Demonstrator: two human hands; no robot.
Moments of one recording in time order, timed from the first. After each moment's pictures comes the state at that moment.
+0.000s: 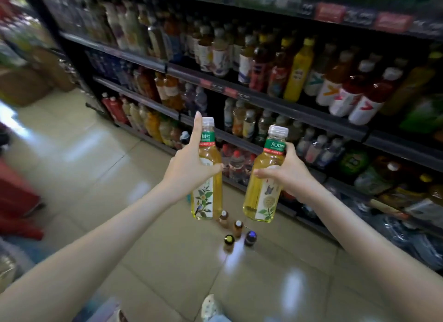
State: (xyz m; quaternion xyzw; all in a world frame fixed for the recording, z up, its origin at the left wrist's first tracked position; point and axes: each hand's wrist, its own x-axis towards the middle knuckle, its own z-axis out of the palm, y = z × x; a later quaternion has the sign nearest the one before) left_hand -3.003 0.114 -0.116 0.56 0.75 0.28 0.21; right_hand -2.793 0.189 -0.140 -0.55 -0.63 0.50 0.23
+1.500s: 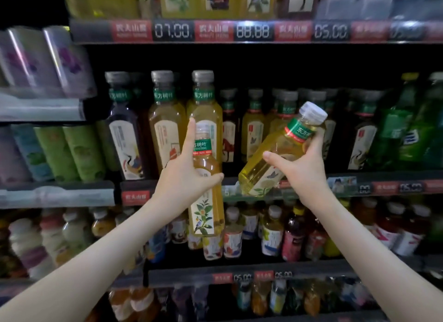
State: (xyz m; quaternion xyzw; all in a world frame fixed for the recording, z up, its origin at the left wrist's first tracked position) left_hand -3.321 0.568 0.078 0.77 0.46 0.40 0.17; right_hand -3.099 0.533 0.073 -0.53 -0.52 0.15 0.65
